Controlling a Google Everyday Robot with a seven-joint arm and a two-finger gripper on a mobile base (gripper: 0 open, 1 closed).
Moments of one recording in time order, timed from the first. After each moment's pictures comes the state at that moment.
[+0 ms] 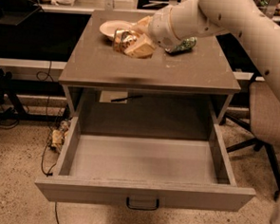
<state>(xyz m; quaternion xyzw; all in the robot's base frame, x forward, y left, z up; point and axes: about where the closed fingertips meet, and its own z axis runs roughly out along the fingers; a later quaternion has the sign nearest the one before) 0.689 0.025 0.940 -0.66 0.57 0.12 0.47</state>
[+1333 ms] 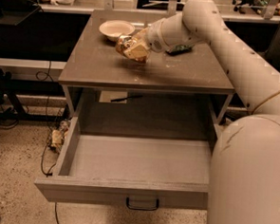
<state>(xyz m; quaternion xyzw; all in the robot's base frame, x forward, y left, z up) 0.787 0.029 0.877 -0.56 0.67 0.17 0.46</state>
